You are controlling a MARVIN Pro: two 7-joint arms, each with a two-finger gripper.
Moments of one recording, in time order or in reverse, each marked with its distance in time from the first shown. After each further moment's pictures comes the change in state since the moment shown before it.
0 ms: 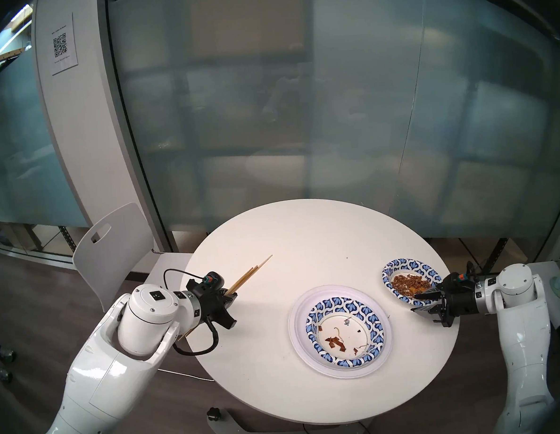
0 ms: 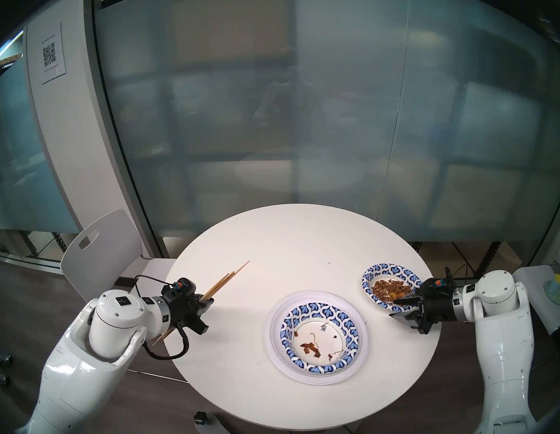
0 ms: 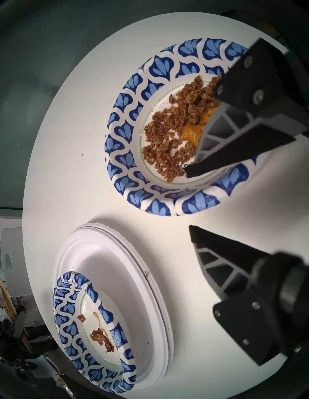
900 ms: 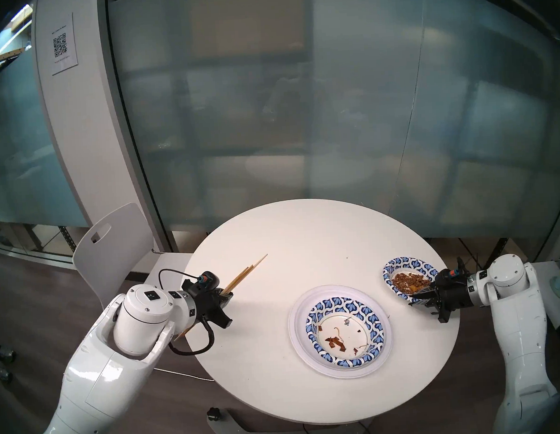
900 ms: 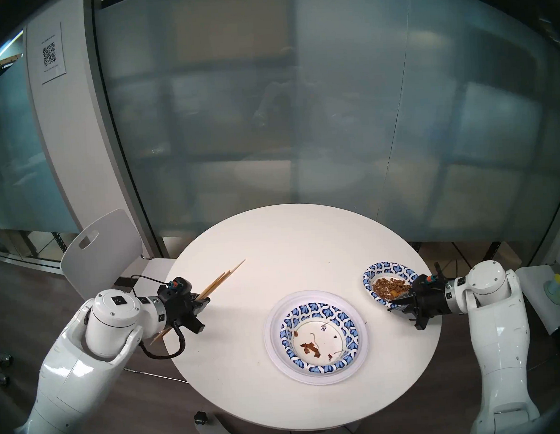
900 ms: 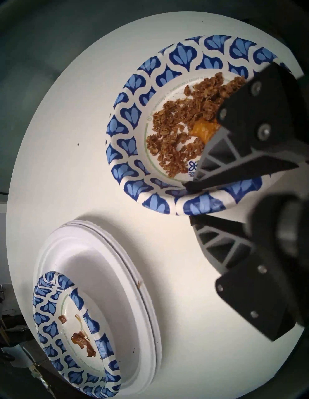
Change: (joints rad) left arm 0.015 0.010 -0.026 0.001 -0.019 -0.007 0.003; right arm 0.059 0.023 -0.076 0.019 -0.075 -0.052 -0.004
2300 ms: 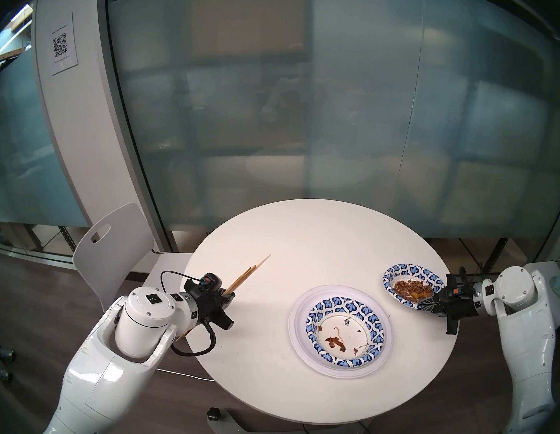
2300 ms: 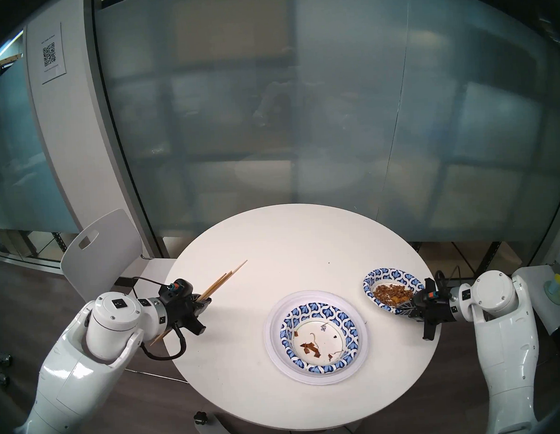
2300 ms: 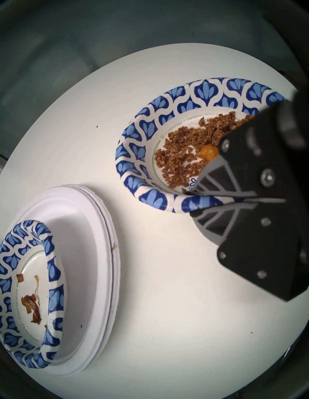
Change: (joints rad) left arm 0.006 0.010 0.022 -0.010 0.006 -0.030 0.016; right arm -0.202 -0.009 0.048 -0.240 -0.046 -0.256 -0.077
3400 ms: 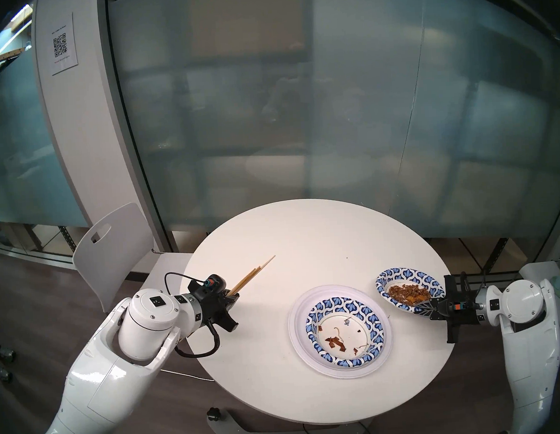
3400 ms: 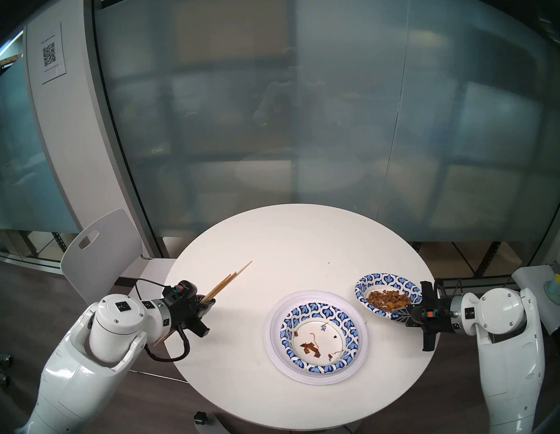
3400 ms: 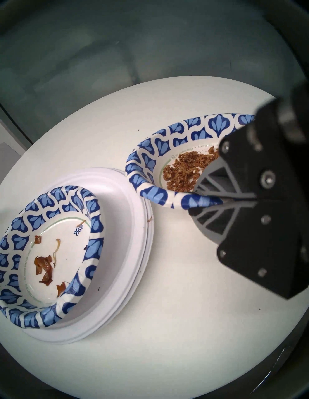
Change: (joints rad) left arm 0.003 -0.005 0.022 -0.014 0.004 -0.007 0.009; right arm -0.157 -0.064 0.037 -0.289 -0.037 -0.112 -0.031
